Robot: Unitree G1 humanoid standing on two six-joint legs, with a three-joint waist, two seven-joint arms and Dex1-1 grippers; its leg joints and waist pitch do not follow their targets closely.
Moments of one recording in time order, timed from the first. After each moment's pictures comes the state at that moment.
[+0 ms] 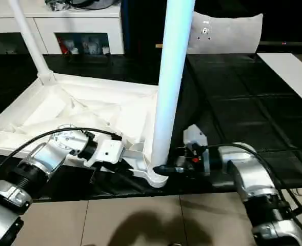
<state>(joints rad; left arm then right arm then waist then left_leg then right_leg) -0.67 0.38 -0.47 0.64 0.12 -0.27 -1.38 -0.38 -0.49 0.16 0.33 0.29 0.19 1.41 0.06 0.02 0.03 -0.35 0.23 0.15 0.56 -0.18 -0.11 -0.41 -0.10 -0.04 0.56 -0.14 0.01</state>
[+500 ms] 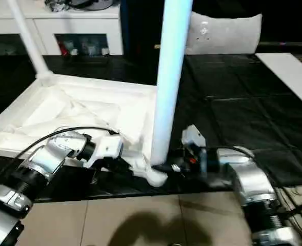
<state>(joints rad) -0.62 0.34 -0.39 0.57 0.10 0.04 -1.28 -0.33 -0.41 0.11 0.25 0.27 0.29 1.18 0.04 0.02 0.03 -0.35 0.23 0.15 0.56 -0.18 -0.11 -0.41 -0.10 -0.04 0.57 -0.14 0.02</state>
